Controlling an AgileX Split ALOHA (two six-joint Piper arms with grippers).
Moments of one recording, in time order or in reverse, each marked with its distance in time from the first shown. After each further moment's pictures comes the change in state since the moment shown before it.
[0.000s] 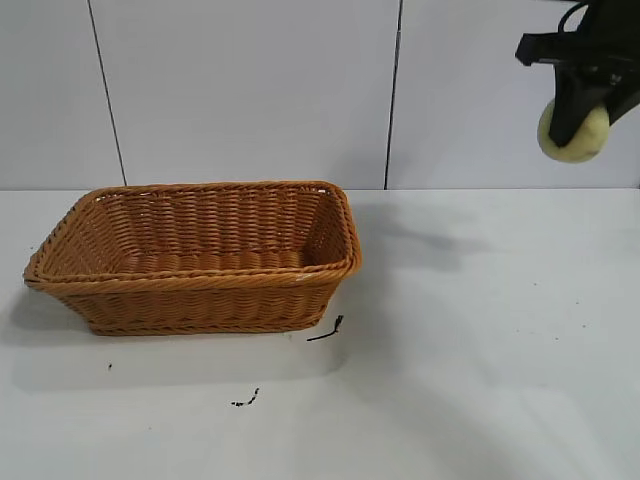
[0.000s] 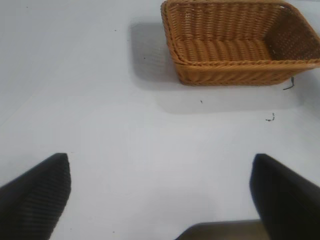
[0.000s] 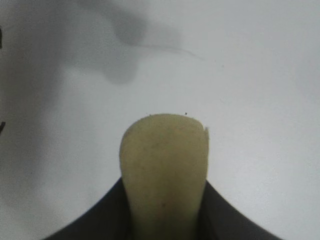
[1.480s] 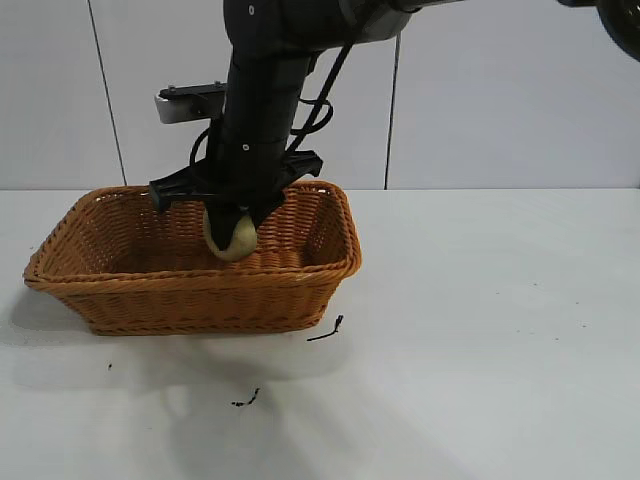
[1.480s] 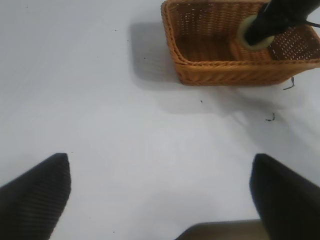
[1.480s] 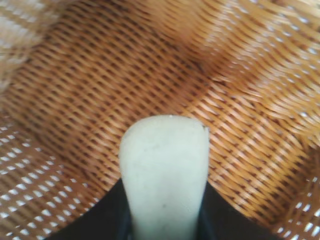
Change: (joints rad) left arm 0.000 0.000 0.000 0.000 0.000 0.000; right arm 0.491 0.472 -0.262 -0.093 -0.240 0.112
